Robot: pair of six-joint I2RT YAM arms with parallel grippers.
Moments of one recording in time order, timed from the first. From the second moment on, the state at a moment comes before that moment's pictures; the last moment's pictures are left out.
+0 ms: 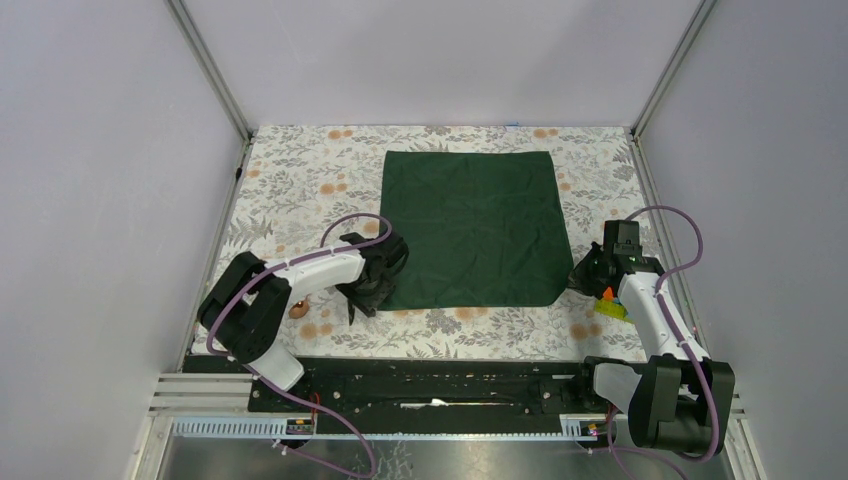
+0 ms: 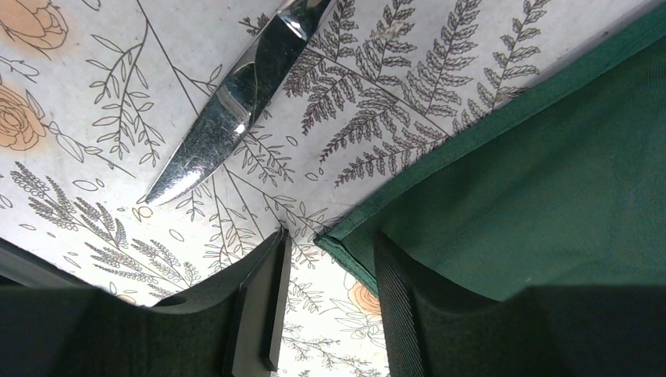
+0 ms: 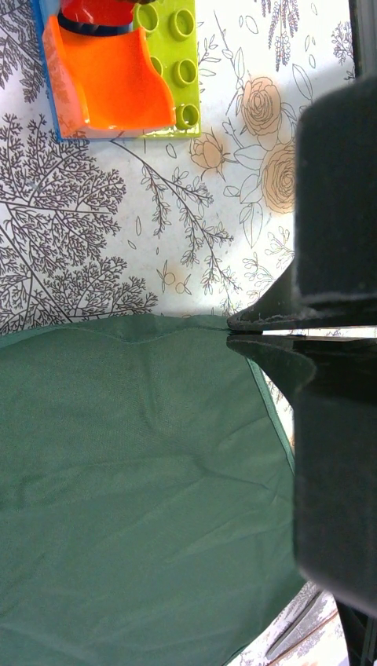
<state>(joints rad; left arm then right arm) -0.68 1.59 0.90 -0.85 -0.22 -1.58 -0.10 1.10 0.64 -0.63 -0.12 0.61</state>
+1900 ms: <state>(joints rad) -0.49 1.36 1.61 -0.45 -0.34 -0.81 -0.10 1.29 1.56 -0.56 -0.15 0.63</state>
